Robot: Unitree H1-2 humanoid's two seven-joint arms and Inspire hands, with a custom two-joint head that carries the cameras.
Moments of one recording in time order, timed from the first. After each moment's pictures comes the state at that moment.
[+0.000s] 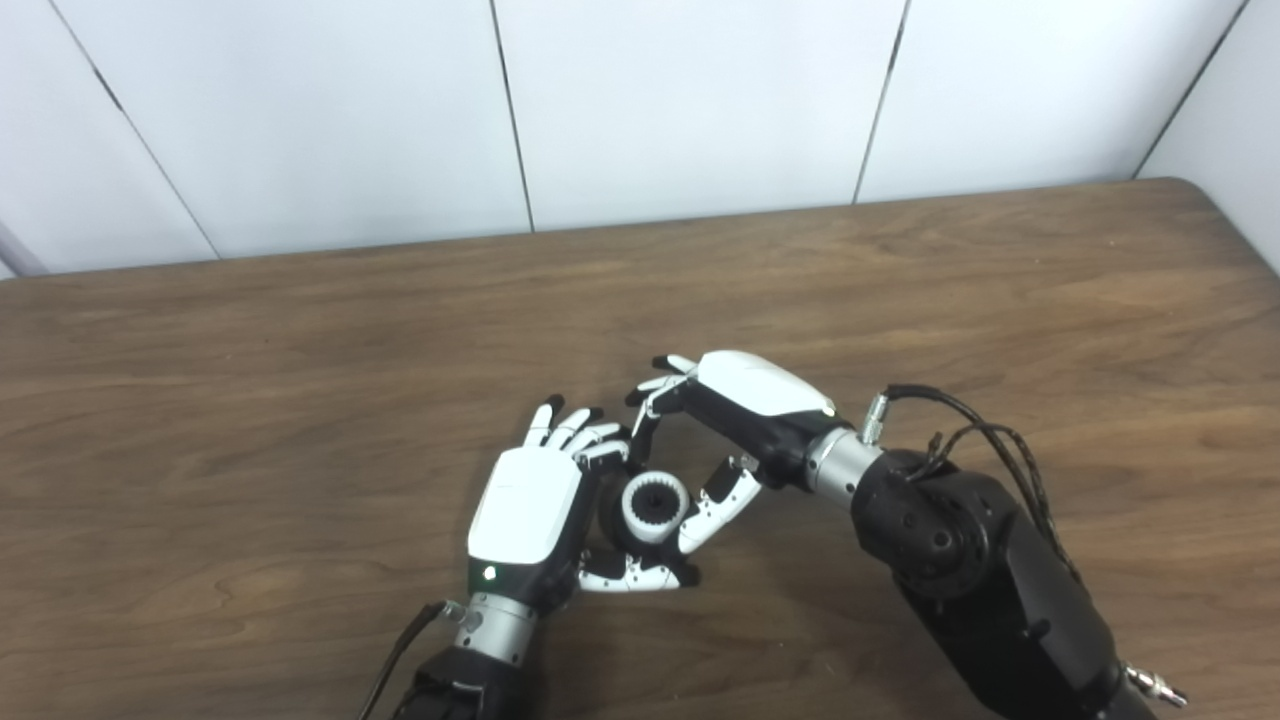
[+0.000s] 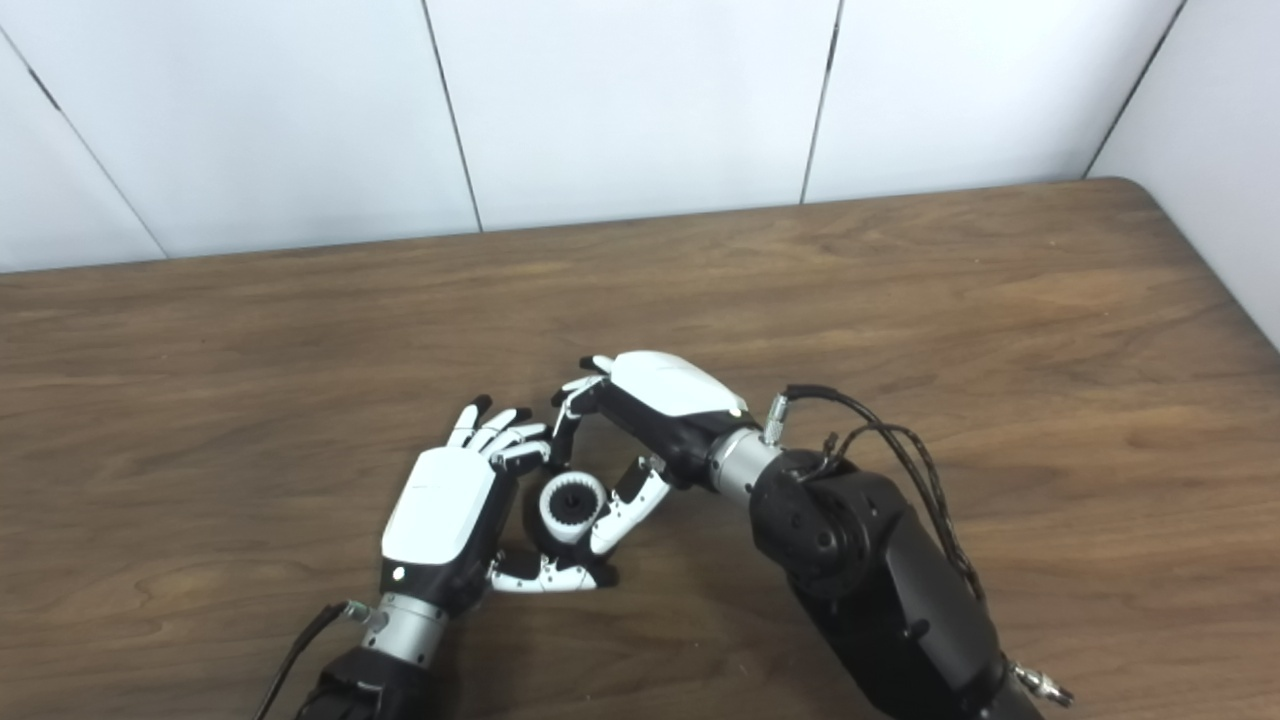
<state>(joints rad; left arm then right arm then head) 0.00 0.11 -0.46 -0.10 1.02 0.03 0.14 -0.28 -0.26 0.41 -0.42 -0.79 0.39 0.64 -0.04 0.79</state>
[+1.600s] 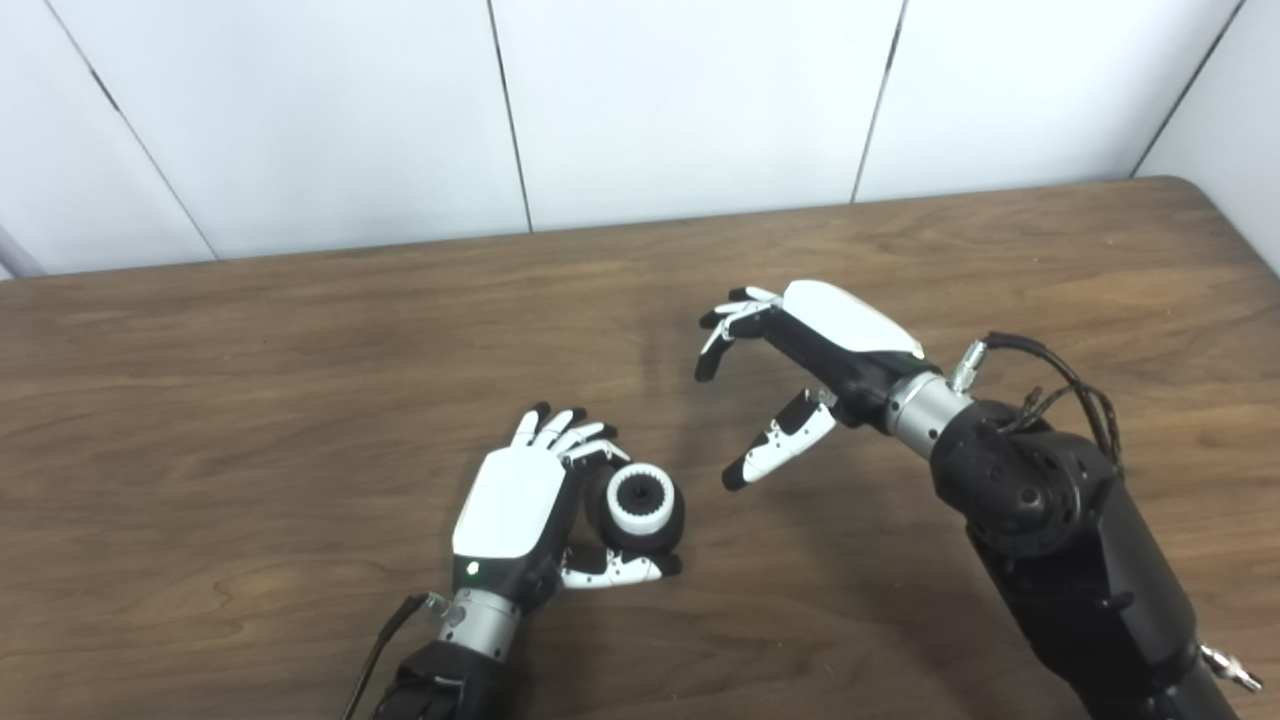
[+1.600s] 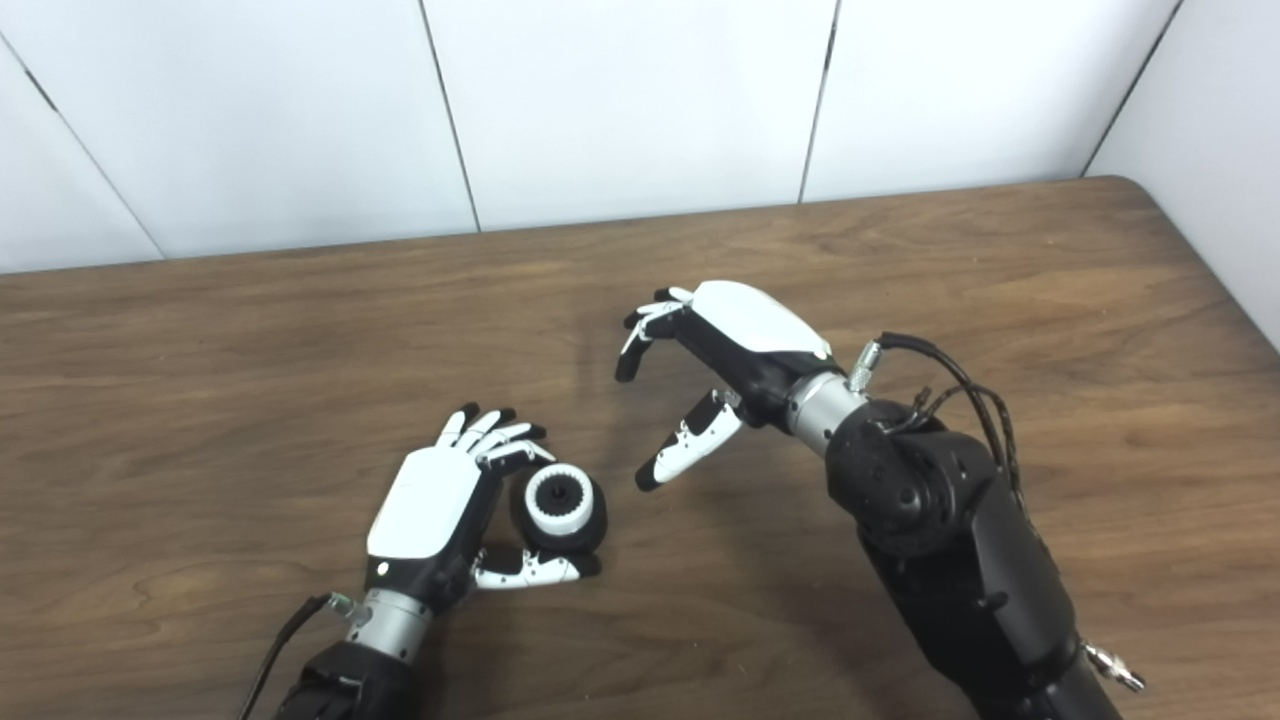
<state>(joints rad) 0.00 0.13 -0.42 -0.14 0.98 0.07 0.03 -0.31 -0.33 0.27 -0.51 -0.78 0.45 0.67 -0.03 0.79</state>
